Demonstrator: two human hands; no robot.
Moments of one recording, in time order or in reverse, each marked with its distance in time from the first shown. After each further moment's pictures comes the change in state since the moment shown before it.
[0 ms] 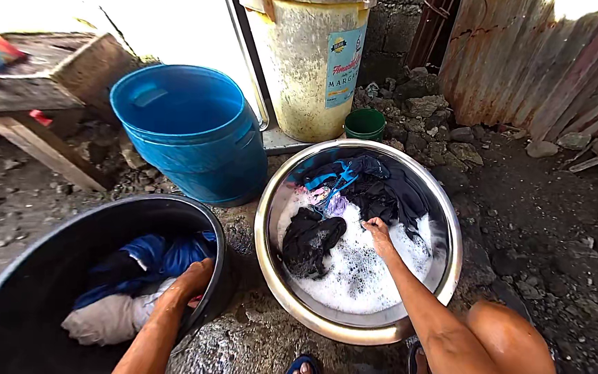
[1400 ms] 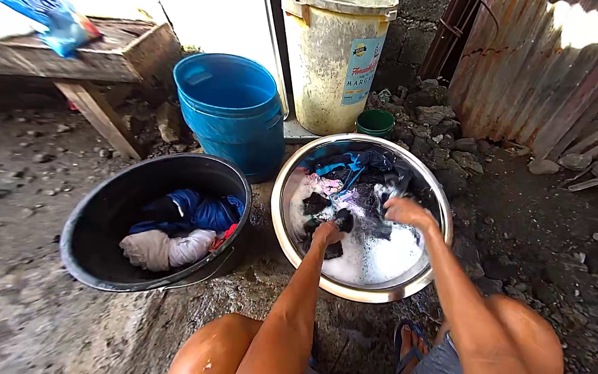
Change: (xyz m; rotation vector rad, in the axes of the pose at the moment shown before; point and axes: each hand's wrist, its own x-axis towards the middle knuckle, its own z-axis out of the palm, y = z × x) left_hand 0.053 0.229 0.109 -0.362 -0.006 0.215; right_hand -0.063 -0.134 -0.089 -0.941 -0.486 -0.085
